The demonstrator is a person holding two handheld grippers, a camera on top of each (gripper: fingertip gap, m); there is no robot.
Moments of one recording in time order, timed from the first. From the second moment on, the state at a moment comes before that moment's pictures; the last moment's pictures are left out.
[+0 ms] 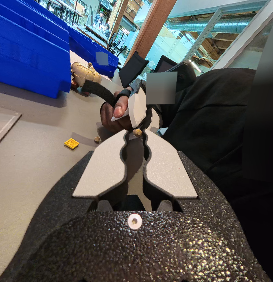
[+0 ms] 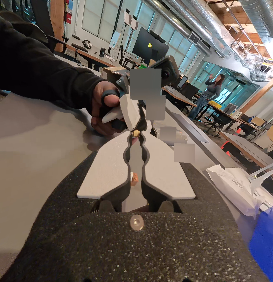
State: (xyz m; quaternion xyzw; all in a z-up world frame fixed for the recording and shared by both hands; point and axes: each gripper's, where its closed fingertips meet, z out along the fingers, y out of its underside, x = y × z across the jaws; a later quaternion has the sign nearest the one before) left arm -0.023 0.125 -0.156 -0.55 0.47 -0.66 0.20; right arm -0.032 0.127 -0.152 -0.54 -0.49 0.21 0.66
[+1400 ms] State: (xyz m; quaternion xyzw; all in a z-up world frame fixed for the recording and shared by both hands) left arm -0.035 0.101 -0.220 -0.58 0.65 -0.47 0.14; right arm -0.041 0.107 -0.220 -0.46 -0.70 0.06 0.54
